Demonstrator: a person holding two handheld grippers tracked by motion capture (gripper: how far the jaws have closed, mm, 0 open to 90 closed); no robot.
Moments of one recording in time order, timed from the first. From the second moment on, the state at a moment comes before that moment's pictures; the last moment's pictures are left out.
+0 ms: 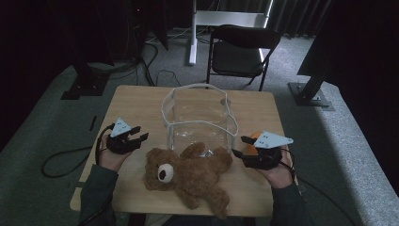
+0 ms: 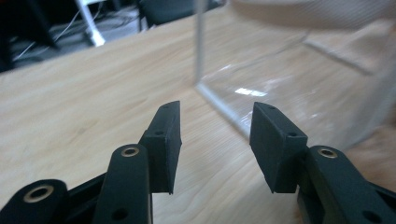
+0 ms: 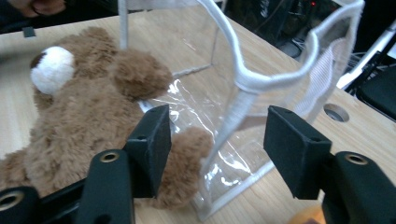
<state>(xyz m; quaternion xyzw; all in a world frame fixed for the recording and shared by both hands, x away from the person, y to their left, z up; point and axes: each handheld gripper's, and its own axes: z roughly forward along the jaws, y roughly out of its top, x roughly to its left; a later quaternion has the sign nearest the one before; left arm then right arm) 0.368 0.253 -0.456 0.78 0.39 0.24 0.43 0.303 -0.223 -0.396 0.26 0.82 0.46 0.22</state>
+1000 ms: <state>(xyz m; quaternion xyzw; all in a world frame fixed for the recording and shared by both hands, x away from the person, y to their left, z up) 0.389 0.286 -0.520 0.76 0.48 0.23 0.38 0.291 -0.133 -0.447 0.13 0.90 0.41 0.11</state>
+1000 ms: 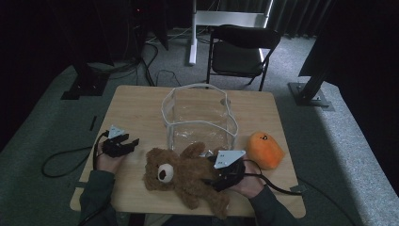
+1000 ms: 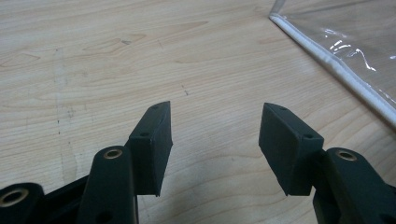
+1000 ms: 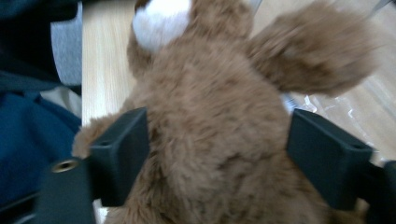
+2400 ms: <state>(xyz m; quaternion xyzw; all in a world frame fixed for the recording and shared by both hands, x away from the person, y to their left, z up) 0.388 0.285 -0.522 0.76 0.48 0.23 0.37 0.261 -0.199 -0.453 0.12 0.92 0.33 0.16</state>
